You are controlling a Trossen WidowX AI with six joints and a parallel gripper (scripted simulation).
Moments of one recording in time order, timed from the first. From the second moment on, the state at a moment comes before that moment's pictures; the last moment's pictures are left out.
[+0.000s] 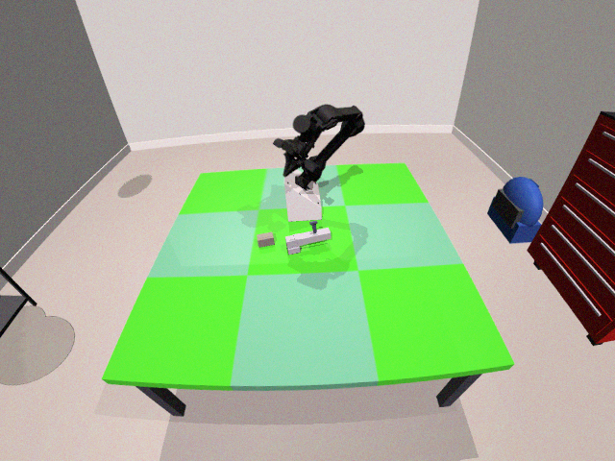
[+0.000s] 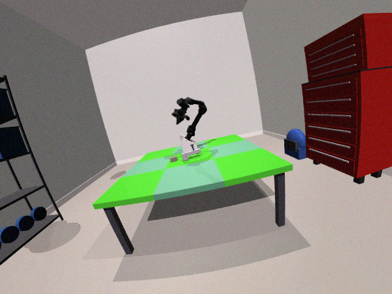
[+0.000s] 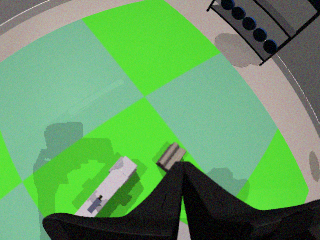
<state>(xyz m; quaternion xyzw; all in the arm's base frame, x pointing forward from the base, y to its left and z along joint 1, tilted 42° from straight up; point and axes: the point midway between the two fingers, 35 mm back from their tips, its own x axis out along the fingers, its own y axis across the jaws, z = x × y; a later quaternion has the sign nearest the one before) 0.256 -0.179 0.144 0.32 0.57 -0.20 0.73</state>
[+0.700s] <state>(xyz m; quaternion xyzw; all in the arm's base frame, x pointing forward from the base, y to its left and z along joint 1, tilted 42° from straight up) 0.274 0.002 0.054 0.20 0.63 0.30 0.69</state>
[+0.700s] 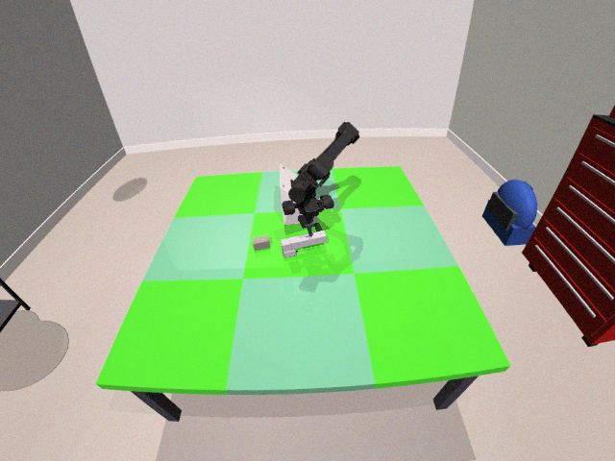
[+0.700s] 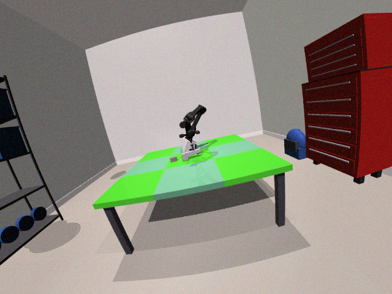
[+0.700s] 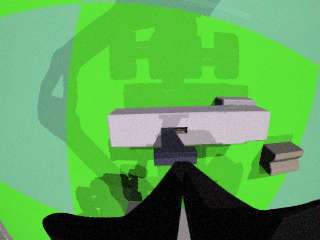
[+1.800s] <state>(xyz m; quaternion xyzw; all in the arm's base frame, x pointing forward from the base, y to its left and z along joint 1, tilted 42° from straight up) 0.270 0.012 0.045 0.19 0.62 0.30 0.69</state>
